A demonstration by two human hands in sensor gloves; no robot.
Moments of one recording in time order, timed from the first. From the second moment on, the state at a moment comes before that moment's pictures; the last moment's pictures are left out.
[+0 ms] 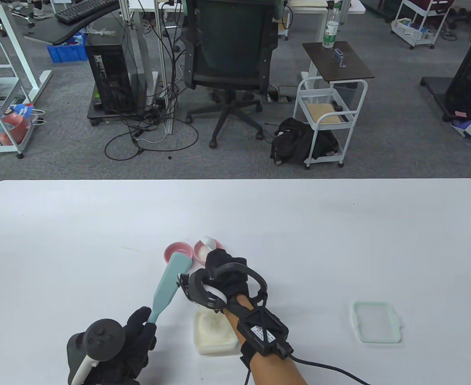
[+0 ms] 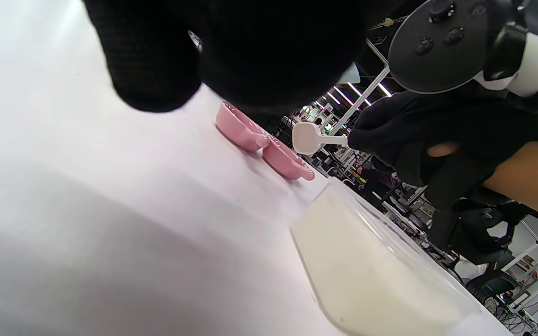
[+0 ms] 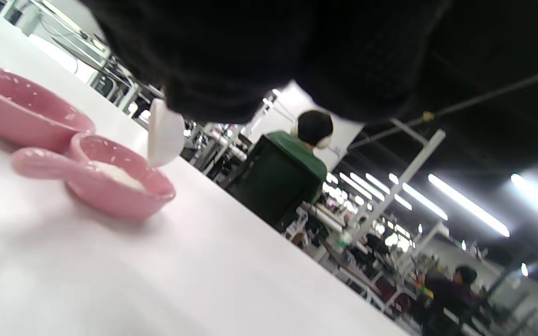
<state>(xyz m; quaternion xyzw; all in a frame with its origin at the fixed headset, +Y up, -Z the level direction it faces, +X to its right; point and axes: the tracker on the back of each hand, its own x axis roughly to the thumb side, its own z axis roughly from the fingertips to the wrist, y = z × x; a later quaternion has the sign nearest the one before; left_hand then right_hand) -0.266 -0.736 -0.264 -0.03 -0.05 0.33 0.94 -0.057 -0.688 -0.387 -0.11 0.12 -0.95 0.27</state>
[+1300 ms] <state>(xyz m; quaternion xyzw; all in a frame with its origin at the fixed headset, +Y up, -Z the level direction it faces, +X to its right) -0.269 -0.741 -0.263 -0.04 -0.03 0.34 0.94 0.045 -0.711 -0.253 -0.26 0.11 -0.96 0.02</state>
